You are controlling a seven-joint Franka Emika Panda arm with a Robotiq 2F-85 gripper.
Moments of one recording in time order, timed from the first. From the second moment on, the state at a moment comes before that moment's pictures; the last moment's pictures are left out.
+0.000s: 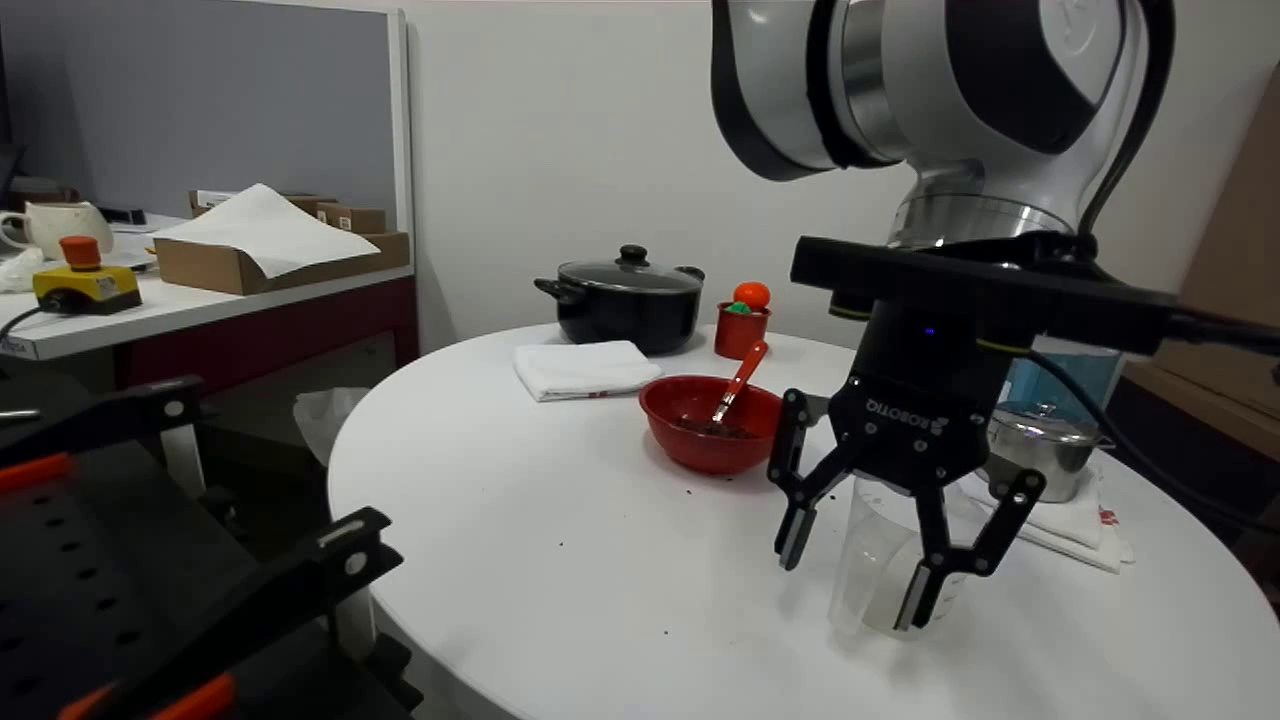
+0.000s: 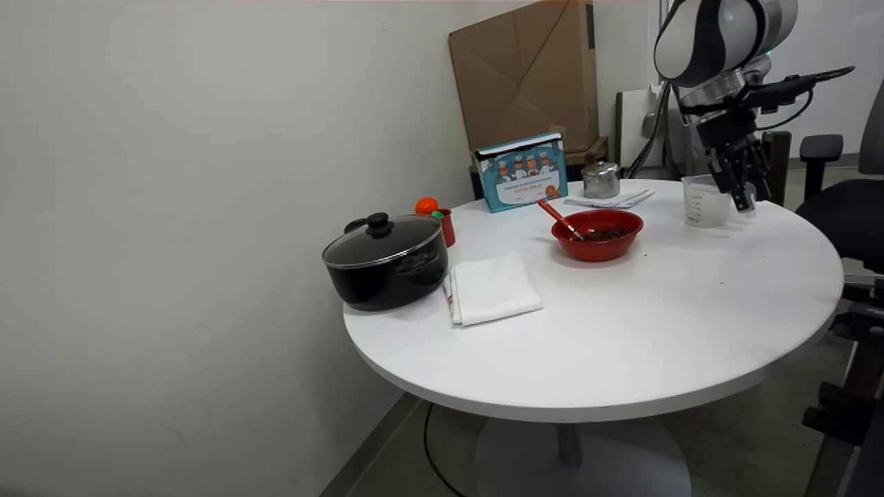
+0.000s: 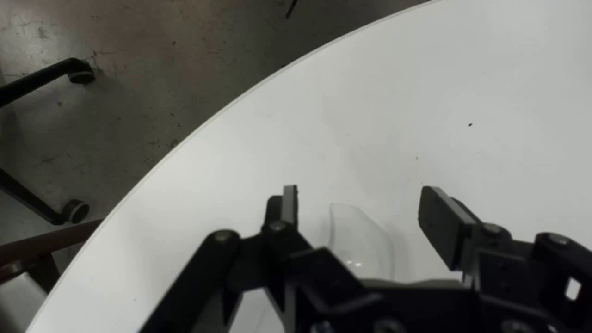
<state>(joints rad) -0.40 0.62 -0.17 -2.08 -0.14 2.36 -0.38</state>
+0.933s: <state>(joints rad) -0.26 0.06 -0.11 -2.15 -0.26 1.96 -0.77</state>
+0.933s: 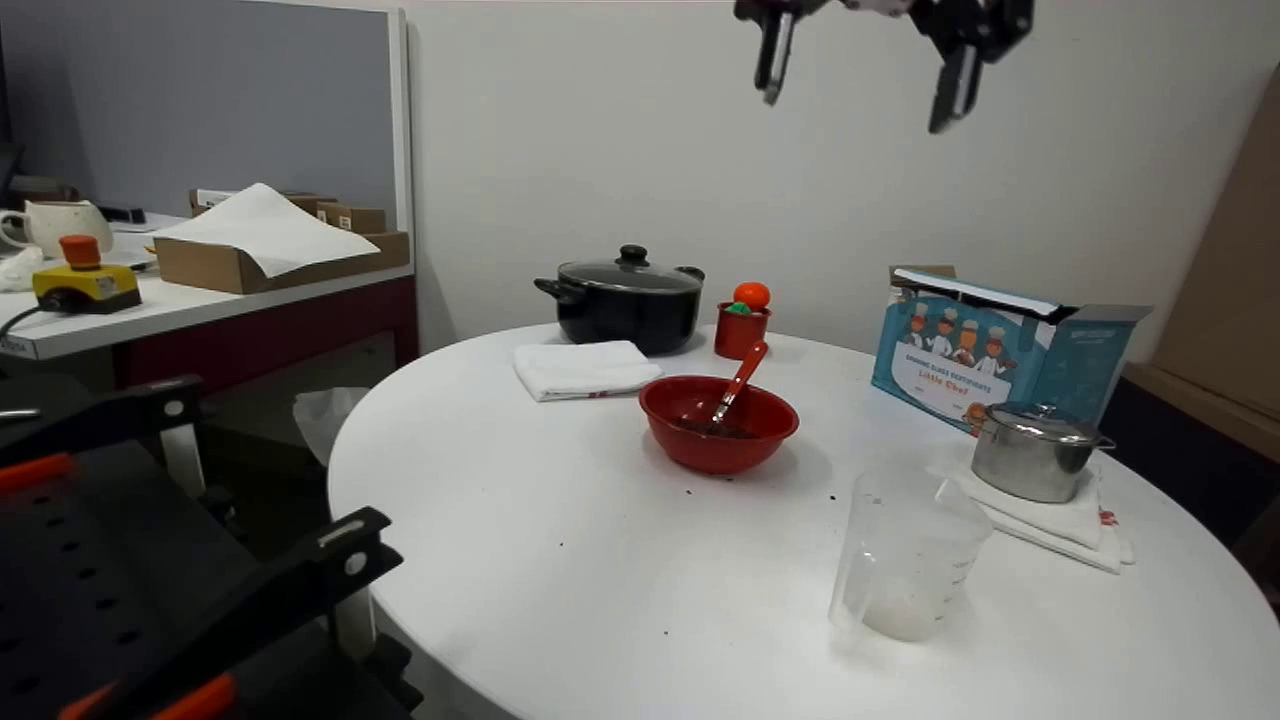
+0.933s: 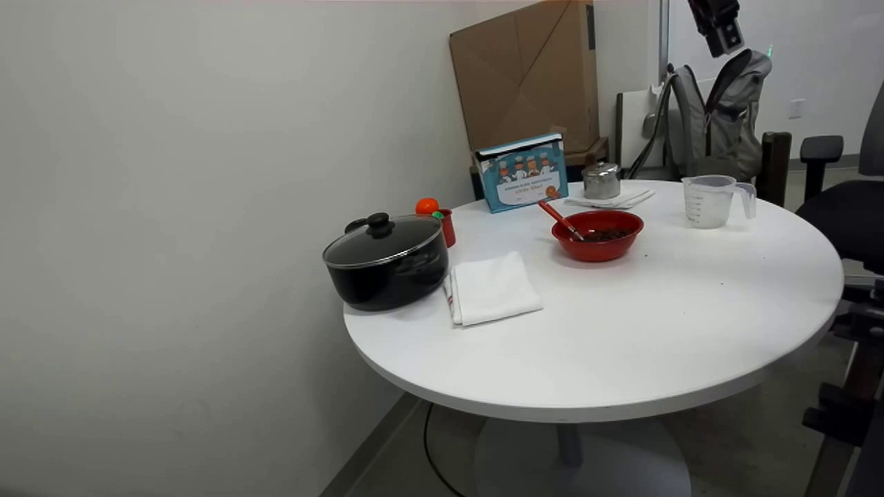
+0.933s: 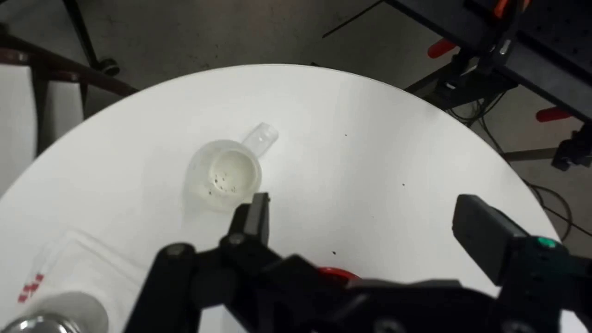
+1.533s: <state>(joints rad) -0.05 -0.20 -0.04 -2.28 -0.19 1.95 -0.91</state>
